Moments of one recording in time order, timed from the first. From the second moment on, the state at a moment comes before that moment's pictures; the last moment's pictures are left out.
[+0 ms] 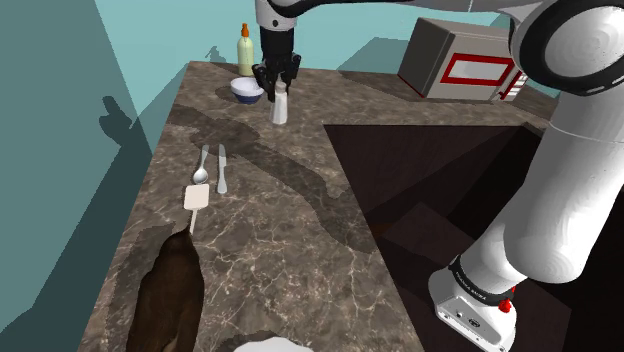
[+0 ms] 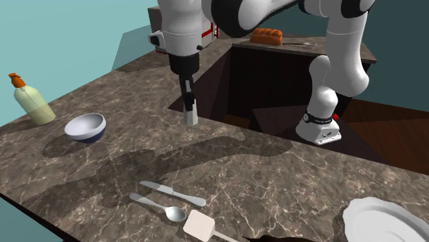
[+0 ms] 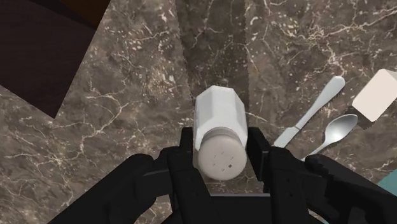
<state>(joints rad) 0.15 0.28 0.20 -1.47 -0.16 1.74 0.26</state>
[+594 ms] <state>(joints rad) 0.20 0.13 0.24 -1.65 -0.13 1.76 0.35</state>
